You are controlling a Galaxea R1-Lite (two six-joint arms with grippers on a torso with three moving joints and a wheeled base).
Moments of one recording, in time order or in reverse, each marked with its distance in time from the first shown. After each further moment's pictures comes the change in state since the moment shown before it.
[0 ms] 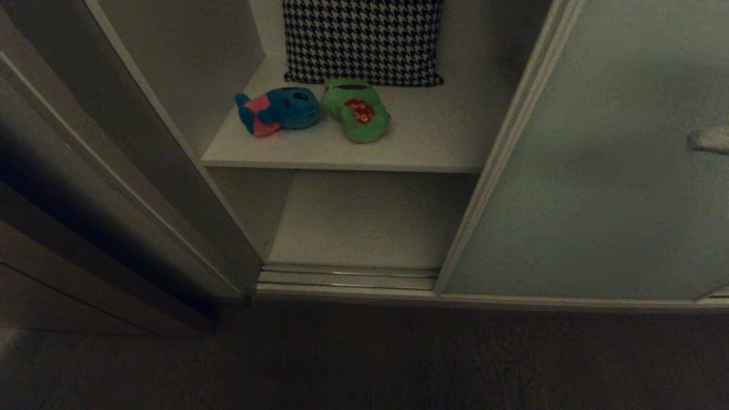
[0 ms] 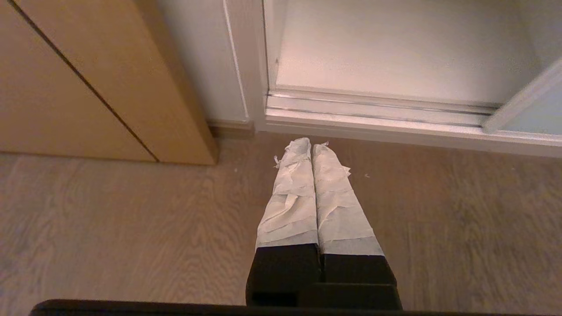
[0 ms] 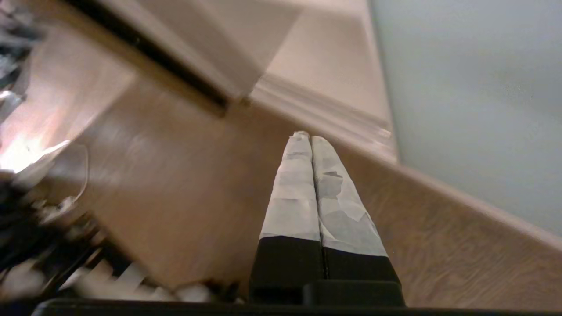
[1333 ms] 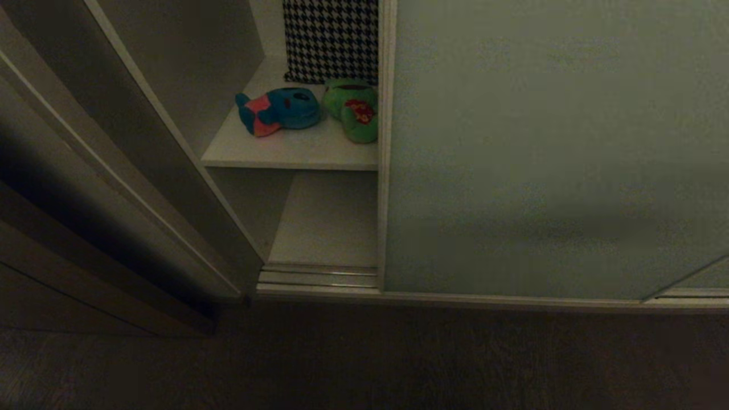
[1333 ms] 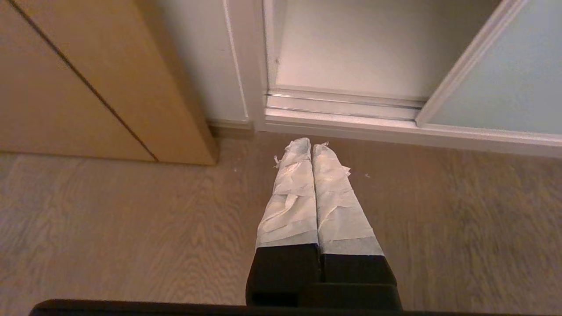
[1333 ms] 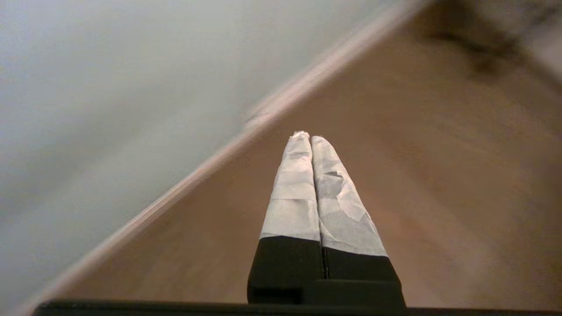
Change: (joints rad) left arm 0.000 0.000 0.000 -0.001 0.000 0.000; right arm -1.313 -0.235 0.459 -0.259 -0.228 0.011
